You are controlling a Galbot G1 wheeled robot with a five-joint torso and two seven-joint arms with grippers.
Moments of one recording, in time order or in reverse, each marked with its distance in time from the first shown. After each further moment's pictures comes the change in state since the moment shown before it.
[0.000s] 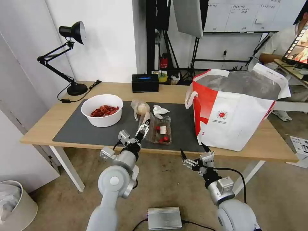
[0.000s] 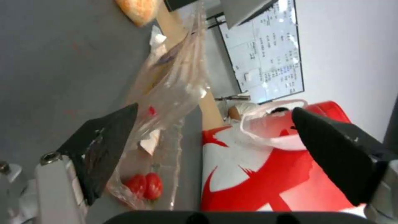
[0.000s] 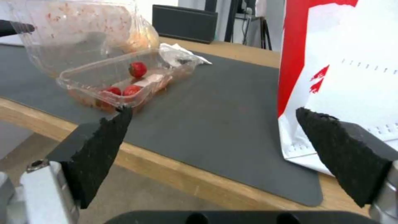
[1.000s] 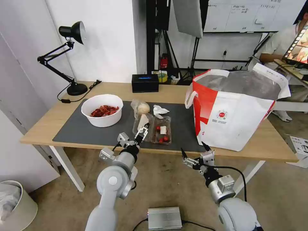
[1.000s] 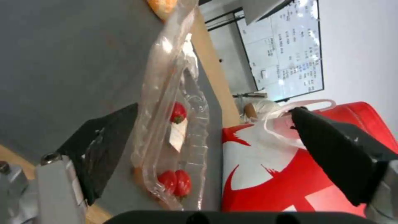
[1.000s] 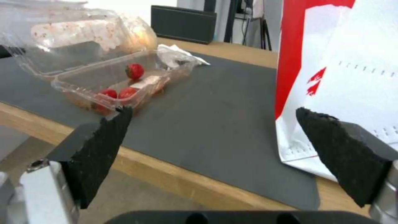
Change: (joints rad) left arm -0.008 0.001 -0.025 0.013 -0.010 0.033 -0.063; right arm 0.014 -0.011 0.001 -0.006 0.017 -0.006 0.002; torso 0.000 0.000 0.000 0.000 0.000
